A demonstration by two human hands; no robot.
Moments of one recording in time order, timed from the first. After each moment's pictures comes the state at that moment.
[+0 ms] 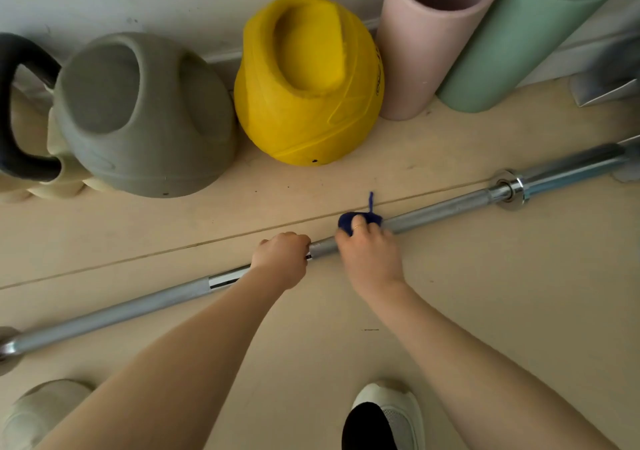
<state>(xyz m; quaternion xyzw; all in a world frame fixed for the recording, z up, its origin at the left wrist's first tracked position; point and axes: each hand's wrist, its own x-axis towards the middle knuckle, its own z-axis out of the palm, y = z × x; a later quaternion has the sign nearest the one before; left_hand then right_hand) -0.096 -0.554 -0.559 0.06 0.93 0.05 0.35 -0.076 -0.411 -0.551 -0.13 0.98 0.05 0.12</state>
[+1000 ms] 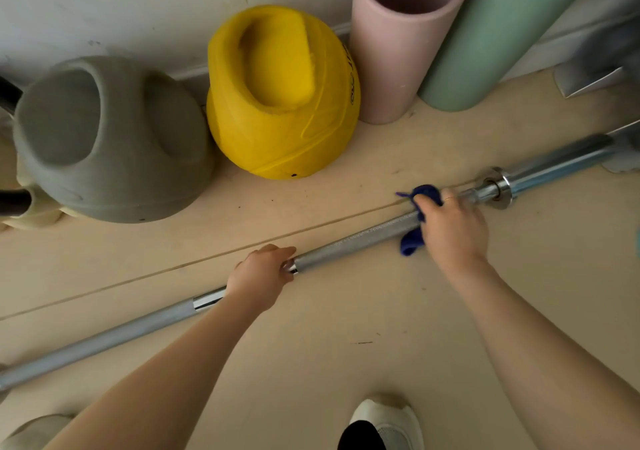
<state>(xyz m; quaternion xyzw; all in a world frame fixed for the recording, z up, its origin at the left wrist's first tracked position) -0.095 -0.569 -0.562 0.00 0.93 0.17 0.33 -0.117 -0.288 -0.563 0.05 0.99 -0.01 0.11</state>
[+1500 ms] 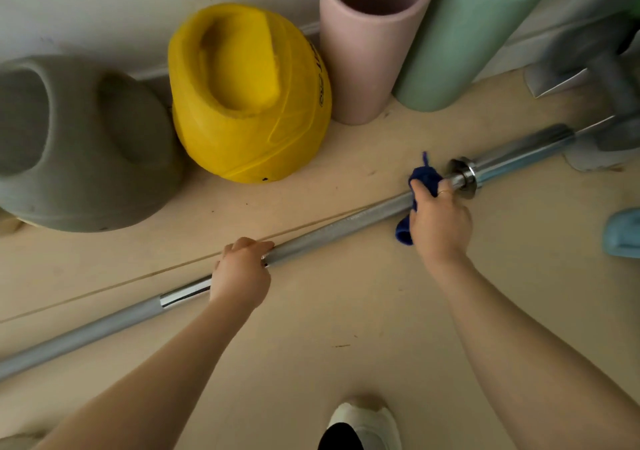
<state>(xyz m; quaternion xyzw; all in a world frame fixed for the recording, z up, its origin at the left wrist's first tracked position) -0.100 -0.548 -0.564 -0.07 0.95 0.17 0.25 -0.128 -0.271 -0.573 0.15 0.98 -0.03 0.10</state>
